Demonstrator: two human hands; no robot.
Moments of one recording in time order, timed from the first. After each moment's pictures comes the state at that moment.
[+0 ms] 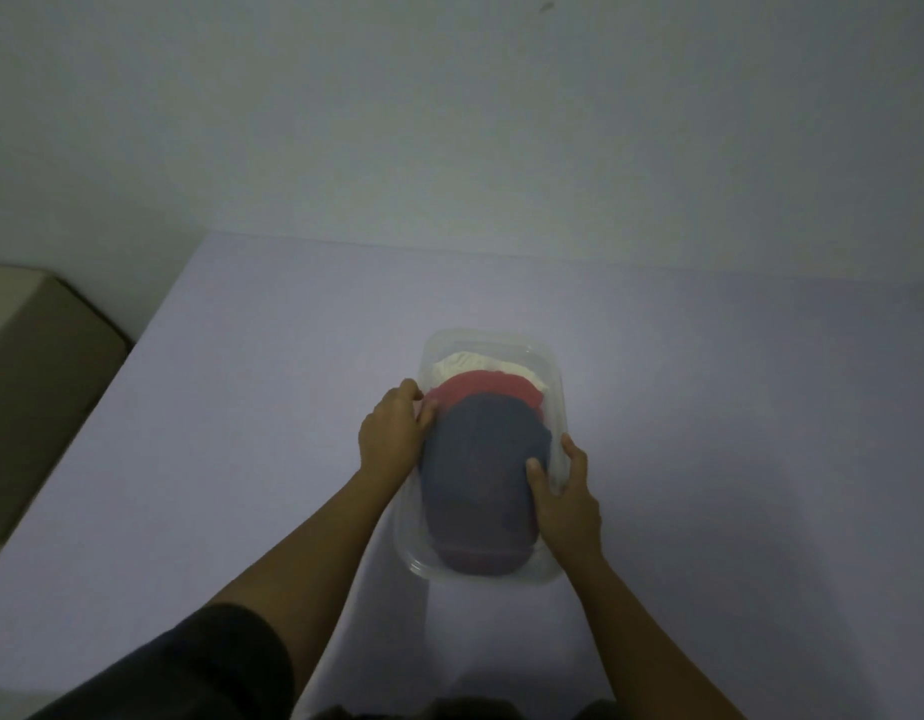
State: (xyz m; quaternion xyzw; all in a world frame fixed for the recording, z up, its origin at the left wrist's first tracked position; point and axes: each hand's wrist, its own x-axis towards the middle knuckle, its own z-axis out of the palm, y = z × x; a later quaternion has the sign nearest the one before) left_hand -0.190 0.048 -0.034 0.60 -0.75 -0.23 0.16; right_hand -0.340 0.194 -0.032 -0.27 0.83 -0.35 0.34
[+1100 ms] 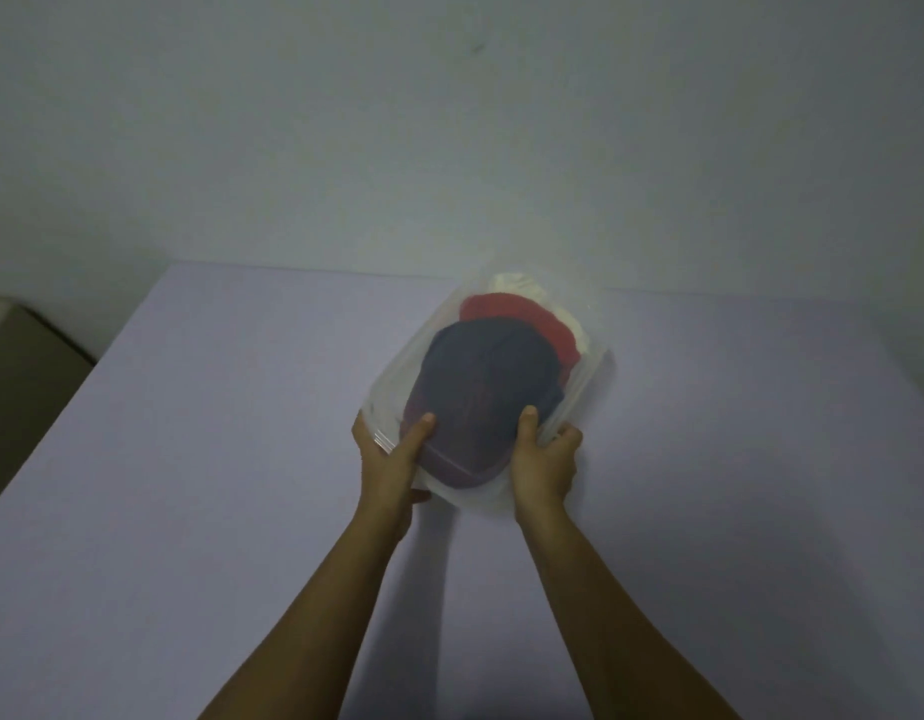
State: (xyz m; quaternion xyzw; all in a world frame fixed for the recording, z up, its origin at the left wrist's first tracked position) left_hand -0.258 0.109 0.016 0.56 -0.34 -0.65 0.39; right_hand -0.389 0.149 0.022 -0.10 0.80 -0.51 0.30
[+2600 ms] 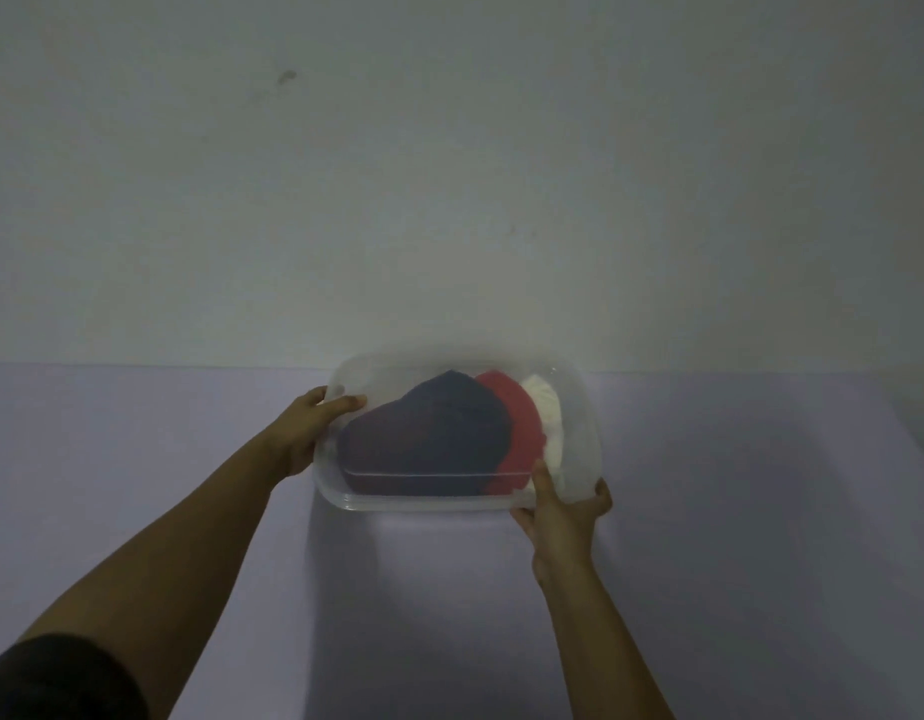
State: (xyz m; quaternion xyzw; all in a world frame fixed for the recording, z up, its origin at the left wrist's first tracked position) left_hand -0.413 -0.176 -0.042 0.56 -0.47 -0.66 0.18; right_hand -0.608 0.021 -0.055 0.09 0.63 -0.68 0.37
